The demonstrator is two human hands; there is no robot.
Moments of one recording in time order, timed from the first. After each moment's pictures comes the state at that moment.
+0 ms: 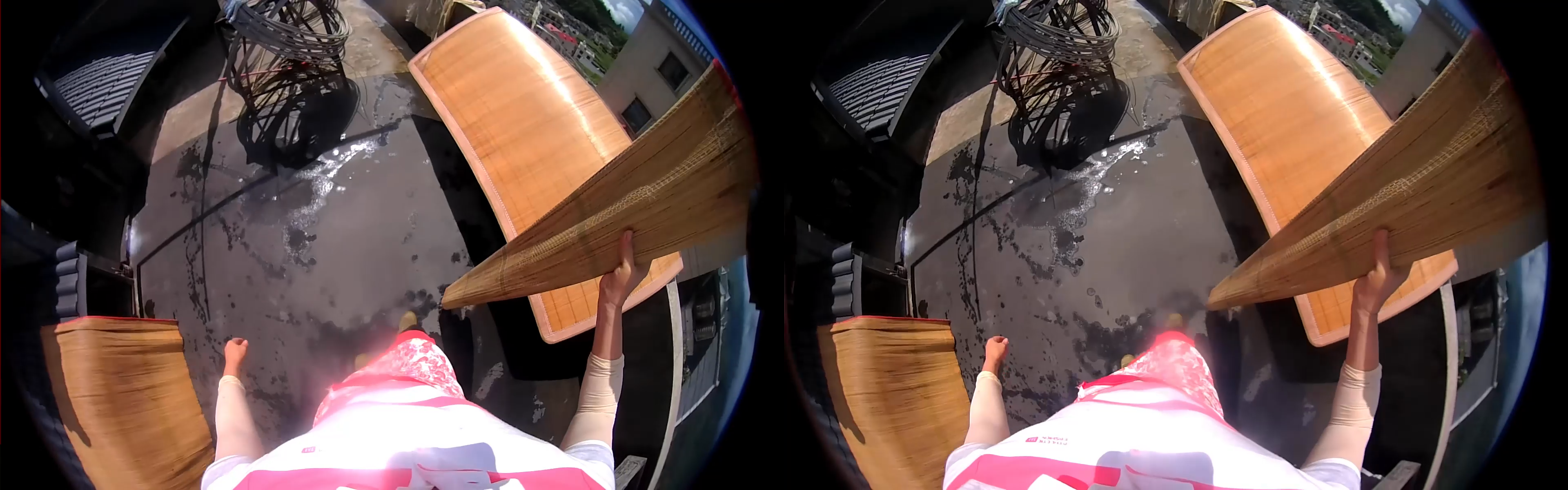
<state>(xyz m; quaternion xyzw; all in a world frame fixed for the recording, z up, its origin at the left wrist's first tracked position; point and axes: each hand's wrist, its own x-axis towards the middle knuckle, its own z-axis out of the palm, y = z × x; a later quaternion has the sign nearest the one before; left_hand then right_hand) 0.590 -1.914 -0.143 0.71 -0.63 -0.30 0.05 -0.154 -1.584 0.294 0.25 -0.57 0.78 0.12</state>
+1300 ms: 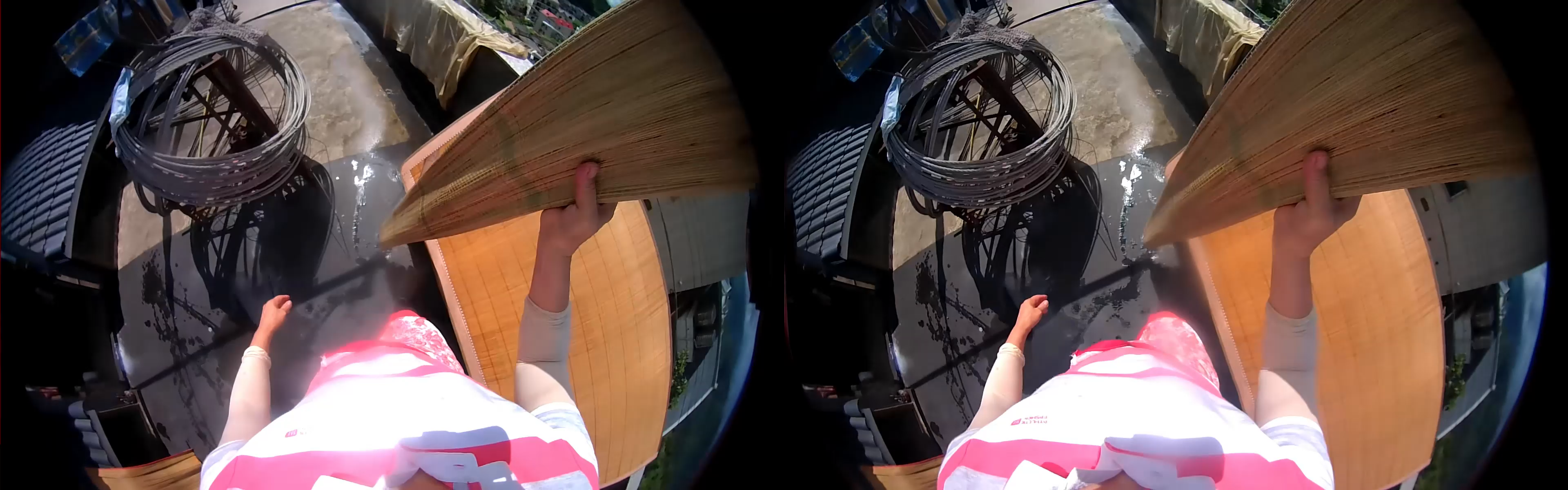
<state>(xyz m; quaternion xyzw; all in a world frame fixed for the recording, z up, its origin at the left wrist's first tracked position) -0.302 -2.716 -0.058 0.56 -0.67 -0.48 0.06 -0.771 -2.523 0.303 0.29 -0.42 0.85 0.12</state>
